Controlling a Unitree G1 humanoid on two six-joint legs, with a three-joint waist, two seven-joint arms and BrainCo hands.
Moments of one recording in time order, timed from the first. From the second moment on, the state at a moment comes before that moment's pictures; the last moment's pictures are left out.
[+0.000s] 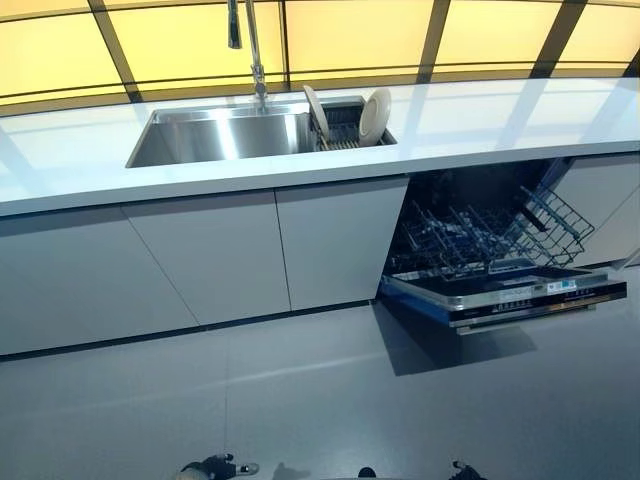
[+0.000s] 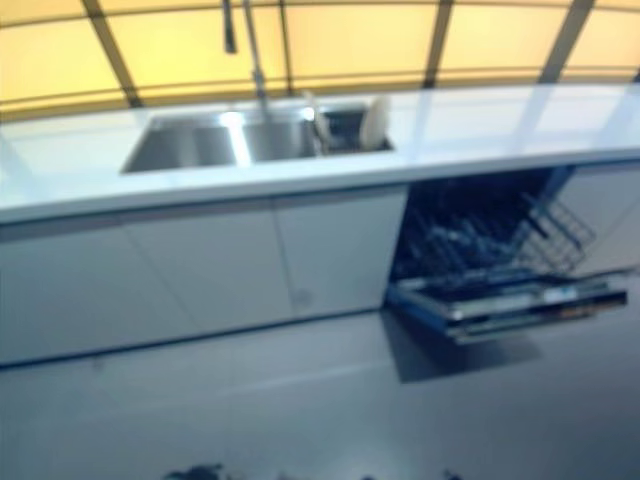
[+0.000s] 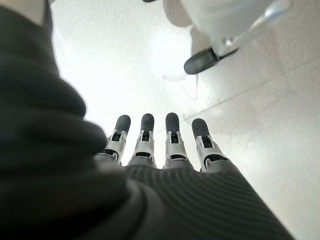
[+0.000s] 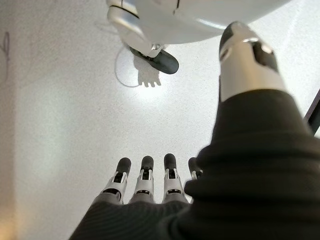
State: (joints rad) left arm -0.01 0.32 -0.32 1.09 -0.04 0.15 -0.11; right arm 0.04 -0.30 0.31 1.10 -0.10 0.17 -0.14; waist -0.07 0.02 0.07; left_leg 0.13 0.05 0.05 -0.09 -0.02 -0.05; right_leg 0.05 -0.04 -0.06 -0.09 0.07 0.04
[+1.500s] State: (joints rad) left arm 0.00 0.25 -0.28 1.16 -0.18 0.33 0.02; right arm 0.04 -0.25 0.31 1.12 -0.08 0.30 -0.14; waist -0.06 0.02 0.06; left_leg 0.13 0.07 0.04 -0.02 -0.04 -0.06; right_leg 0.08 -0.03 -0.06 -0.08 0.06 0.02
